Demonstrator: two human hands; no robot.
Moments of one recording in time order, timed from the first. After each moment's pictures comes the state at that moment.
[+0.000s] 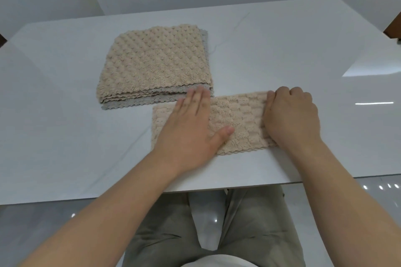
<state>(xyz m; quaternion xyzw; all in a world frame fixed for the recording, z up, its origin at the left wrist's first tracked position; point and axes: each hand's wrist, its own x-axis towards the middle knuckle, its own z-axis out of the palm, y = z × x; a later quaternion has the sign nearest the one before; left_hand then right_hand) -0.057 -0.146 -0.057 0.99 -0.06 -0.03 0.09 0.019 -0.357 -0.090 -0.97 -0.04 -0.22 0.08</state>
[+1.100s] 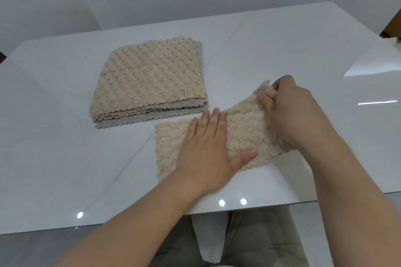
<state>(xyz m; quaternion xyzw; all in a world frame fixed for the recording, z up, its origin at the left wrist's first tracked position) -0.039 -0.188 -0.081 0.99 -0.07 -0.06 0.08 0.031 -0.360 -0.022 -0.96 -0.02 -0.01 0.29</state>
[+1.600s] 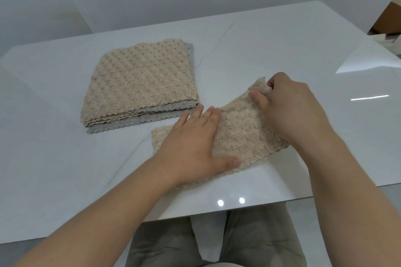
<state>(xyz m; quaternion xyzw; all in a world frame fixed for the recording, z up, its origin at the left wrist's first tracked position) -0.026 -0.166 -0.049 0.98 -0.15 -0.09 0.10 0.026 -0.366 -0.006 -0.97 0.01 -0.02 0.26</state>
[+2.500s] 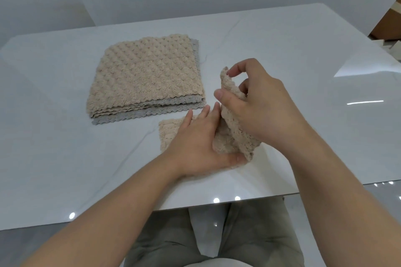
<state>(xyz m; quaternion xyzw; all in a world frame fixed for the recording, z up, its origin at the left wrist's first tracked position) -0.027 -0.161 -0.067 0.95 -0.12 -0.10 0.27 -0.003 -0.319 0.013 -0.89 -0.12 0.00 0.43</state>
